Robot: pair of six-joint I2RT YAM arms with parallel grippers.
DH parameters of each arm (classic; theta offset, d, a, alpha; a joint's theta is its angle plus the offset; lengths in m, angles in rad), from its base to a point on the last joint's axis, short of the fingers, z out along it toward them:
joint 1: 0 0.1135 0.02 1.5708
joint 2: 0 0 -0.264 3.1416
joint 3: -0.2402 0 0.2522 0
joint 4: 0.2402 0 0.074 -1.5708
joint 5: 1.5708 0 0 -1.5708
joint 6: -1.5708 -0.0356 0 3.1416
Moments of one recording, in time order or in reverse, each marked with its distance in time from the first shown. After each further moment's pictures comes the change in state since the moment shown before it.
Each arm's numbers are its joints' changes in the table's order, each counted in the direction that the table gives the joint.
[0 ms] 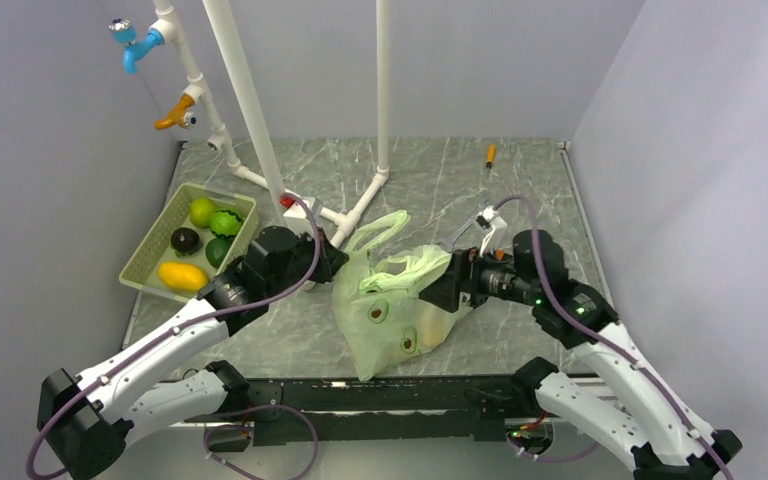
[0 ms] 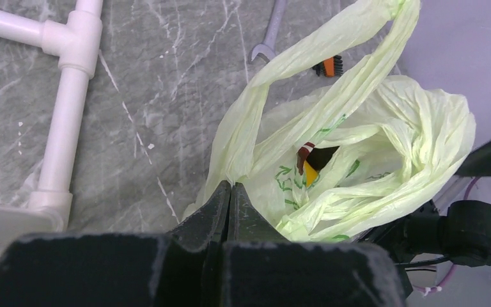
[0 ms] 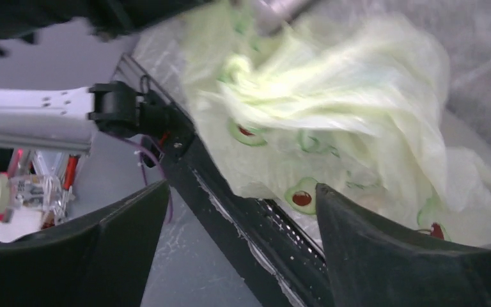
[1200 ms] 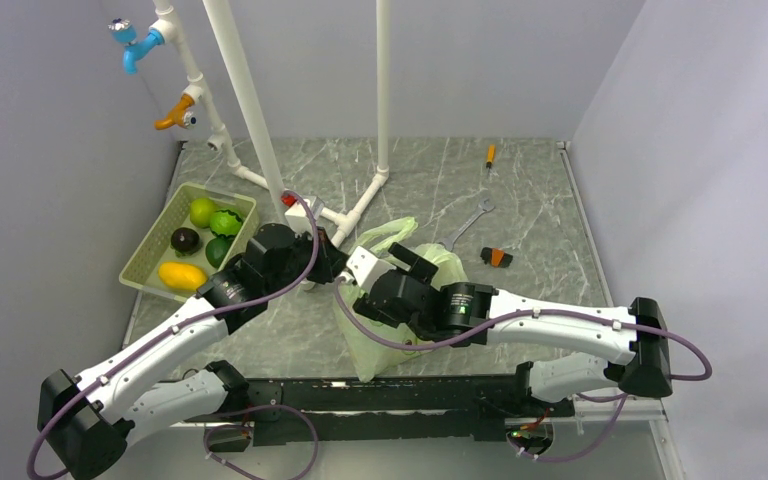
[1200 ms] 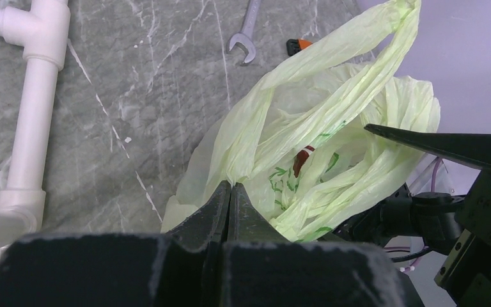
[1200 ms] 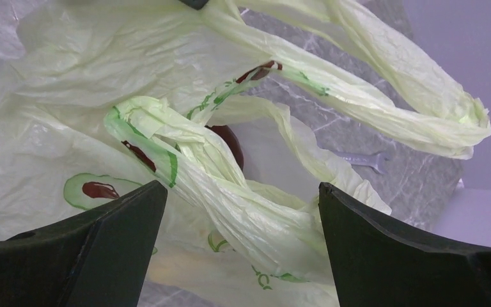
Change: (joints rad) left arm 0.013 -0.004 -0.019 0.016 0.086 0.032; right arm 0.730 -0.548 -0.290 0.007 1.078 0.655
